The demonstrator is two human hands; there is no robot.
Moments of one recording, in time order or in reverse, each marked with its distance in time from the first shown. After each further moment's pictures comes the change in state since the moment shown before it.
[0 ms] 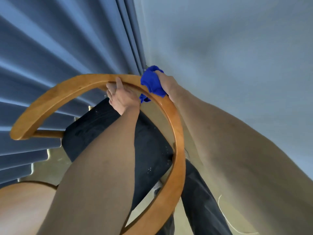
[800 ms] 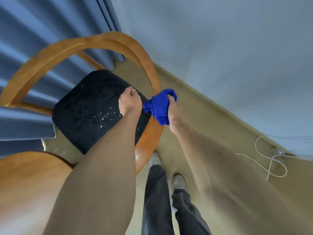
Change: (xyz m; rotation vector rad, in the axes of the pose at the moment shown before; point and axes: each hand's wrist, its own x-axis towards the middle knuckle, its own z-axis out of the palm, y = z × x) left_hand -0.202 -0.091 -0.007 -0.078 -0.228 0.107; right_hand -0.143 0.290 -0.028 0.604 0.136 0.046
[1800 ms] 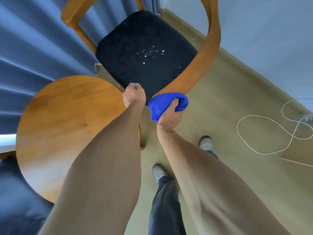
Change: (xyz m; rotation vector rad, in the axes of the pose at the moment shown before) left_hand -0.121 -0.279 -0.169 -0.003 -0.038 -0.118; right_hand -0.221 0.310 0.123 0.161 0.525 -0.240
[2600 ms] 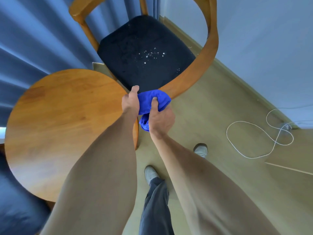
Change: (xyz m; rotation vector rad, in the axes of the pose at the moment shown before) left_hand -0.035 -0.037 -0.032 -0.585 -0.227 -0.288; right_hand -0.046 0.014 -0.016 -0.538 -0.113 -0.470
